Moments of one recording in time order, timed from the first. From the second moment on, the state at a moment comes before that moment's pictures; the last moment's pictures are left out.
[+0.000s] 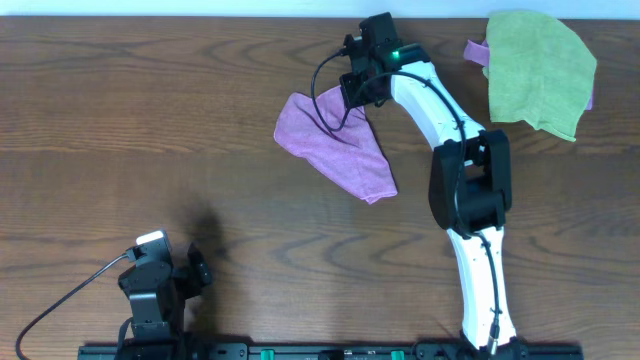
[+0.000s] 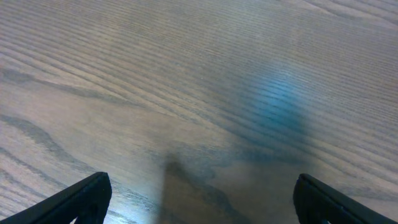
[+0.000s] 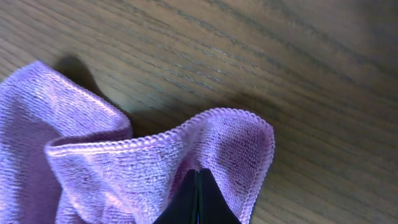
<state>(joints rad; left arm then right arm) 0.04 0.15 0.17 -0.73 -0.19 -0.20 0.31 2.48 2.12 -0.77 -0.21 0.01</state>
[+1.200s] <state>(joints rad) 0.04 0.15 0.17 -0.73 -0.19 -0.20 0.20 2.54 2.14 -0.72 -0.02 0.12</state>
